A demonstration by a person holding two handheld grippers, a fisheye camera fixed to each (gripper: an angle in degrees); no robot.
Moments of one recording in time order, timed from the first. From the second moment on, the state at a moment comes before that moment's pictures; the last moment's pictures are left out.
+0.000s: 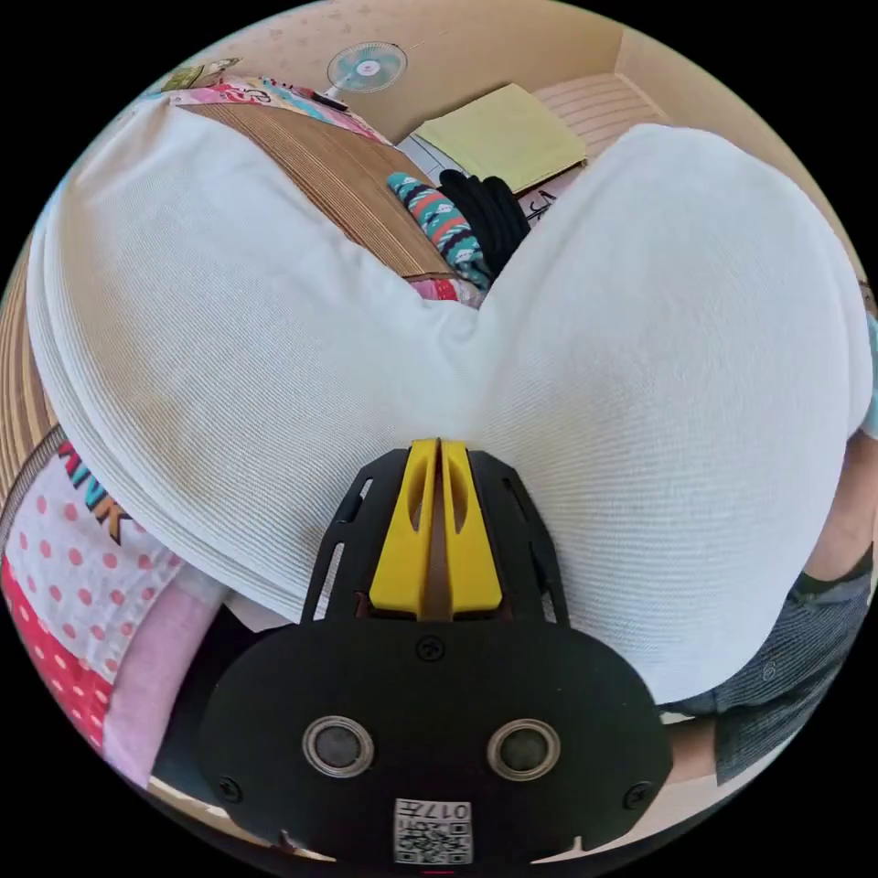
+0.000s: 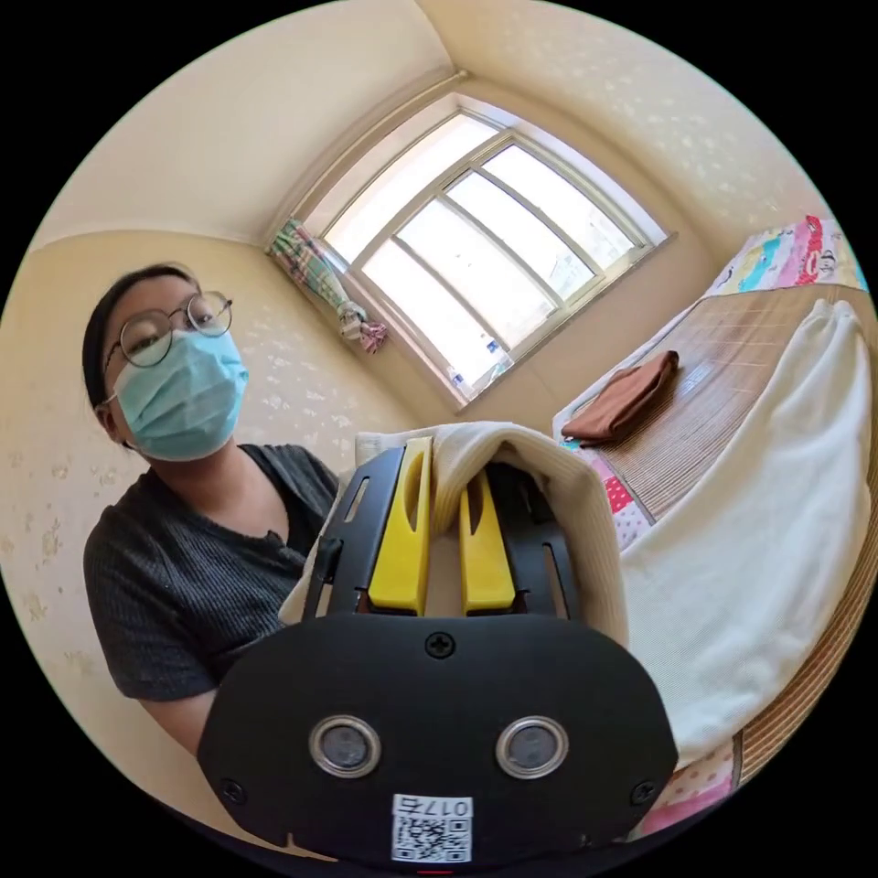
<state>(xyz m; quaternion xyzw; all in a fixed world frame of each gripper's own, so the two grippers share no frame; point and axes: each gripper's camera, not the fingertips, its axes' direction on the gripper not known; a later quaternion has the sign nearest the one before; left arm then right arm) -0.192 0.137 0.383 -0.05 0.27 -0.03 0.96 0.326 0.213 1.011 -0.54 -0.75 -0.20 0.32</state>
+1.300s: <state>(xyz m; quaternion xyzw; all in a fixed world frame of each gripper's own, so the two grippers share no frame) -0.197 -0.009 0.368 -0.05 -0.02 -0.03 1.00 0.405 0.321 1.028 -0.58 -0.52 -0.23 0.58</state>
